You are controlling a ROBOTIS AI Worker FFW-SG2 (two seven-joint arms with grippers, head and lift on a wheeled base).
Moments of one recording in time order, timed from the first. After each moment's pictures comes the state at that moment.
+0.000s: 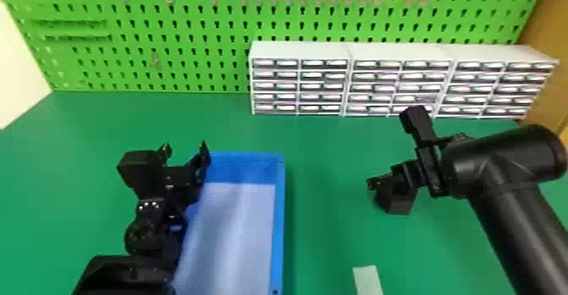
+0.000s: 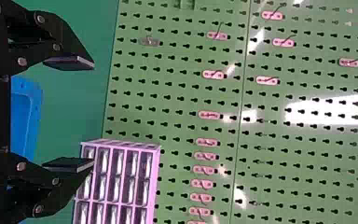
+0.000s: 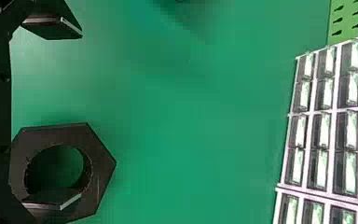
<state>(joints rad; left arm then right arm) 0.03 0.00 -0.03 -1.65 0.09 -0.03 0.07 -0.55 -0.18 0.15 -1.35 0.17 1.16 0.65</state>
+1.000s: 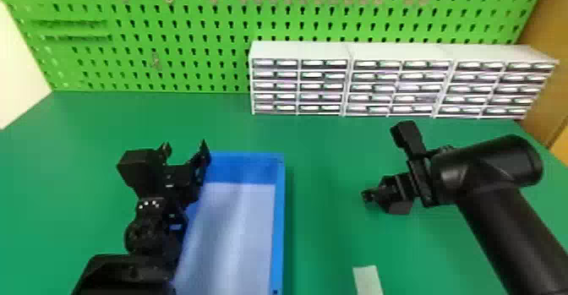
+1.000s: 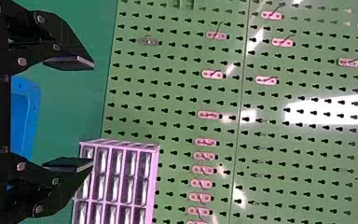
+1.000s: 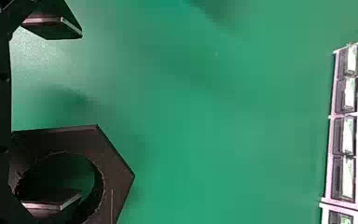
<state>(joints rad) 0.03 0.00 -0.03 -1.65 0.09 -0.03 0.07 -0.61 -0.16 0.17 -1.13 0.16 1.07 0.65</state>
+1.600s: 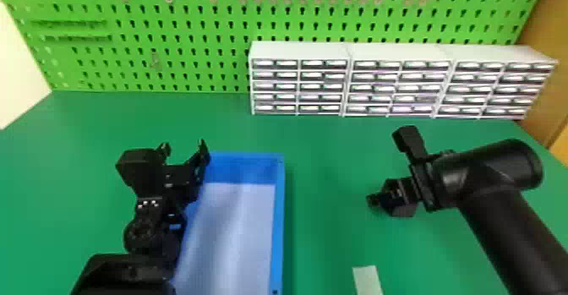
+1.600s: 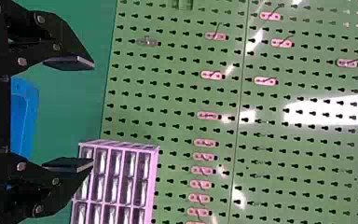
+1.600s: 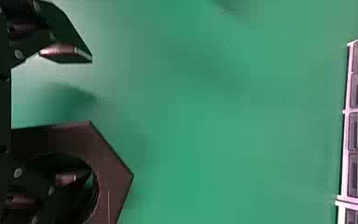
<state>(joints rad) 0.03 0.00 -0.03 -1.65 0.08 -0.03 0.07 -0.61 -0.17 0.17 -1.09 0.16 1.06 0.65</state>
